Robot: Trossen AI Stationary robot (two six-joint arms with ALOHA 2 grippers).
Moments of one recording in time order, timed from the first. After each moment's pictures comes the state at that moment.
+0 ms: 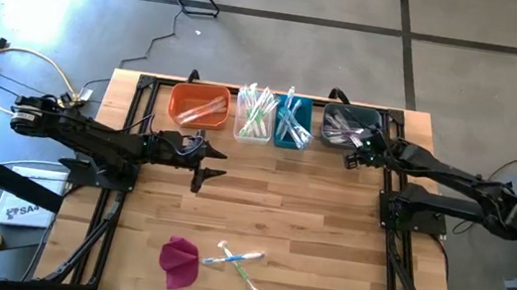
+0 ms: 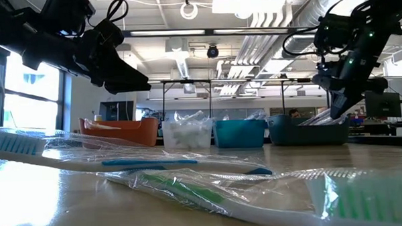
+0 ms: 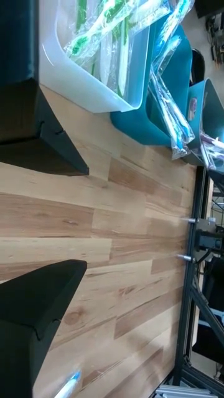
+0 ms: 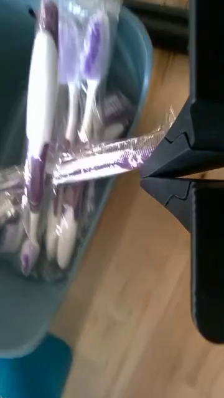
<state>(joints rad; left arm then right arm) 0.08 1.13 0.30 0.57 -0.04 -0.08 -0.63 0.90 0.47 -0.60 0.25 0.50</state>
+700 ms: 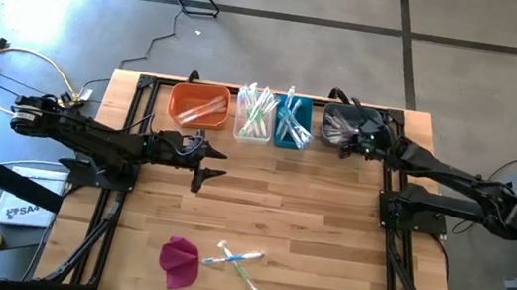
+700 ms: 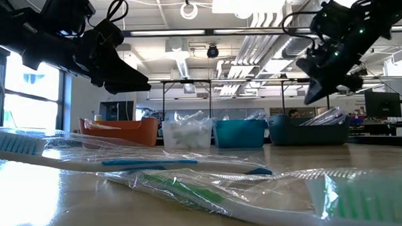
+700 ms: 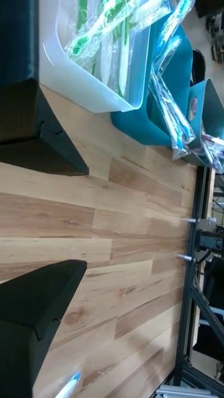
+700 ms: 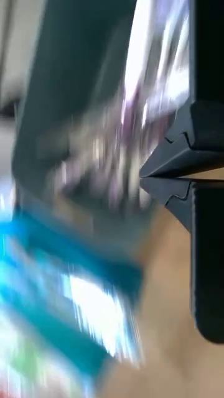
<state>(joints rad) 0.08 1.13 0.30 0.57 -0.04 -0.08 -0.63 0.91 0.47 -0.31 0.22 0.46</state>
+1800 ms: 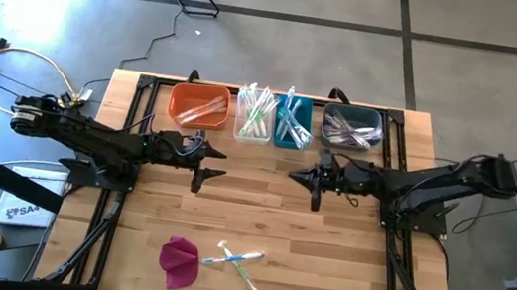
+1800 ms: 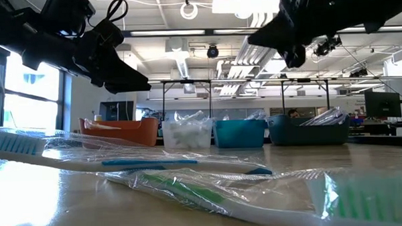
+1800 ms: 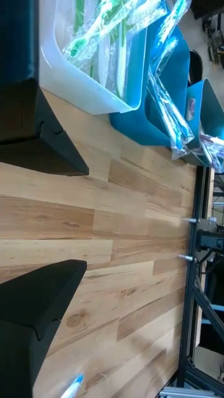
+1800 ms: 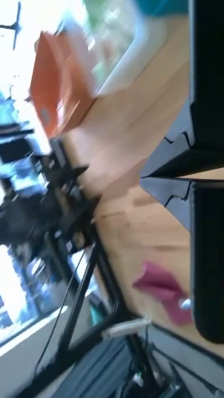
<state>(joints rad) 0.08 1.13 0.30 0.57 -0.04 -0.06 0.04 1.15 0.47 0.48 0.13 0.39</state>
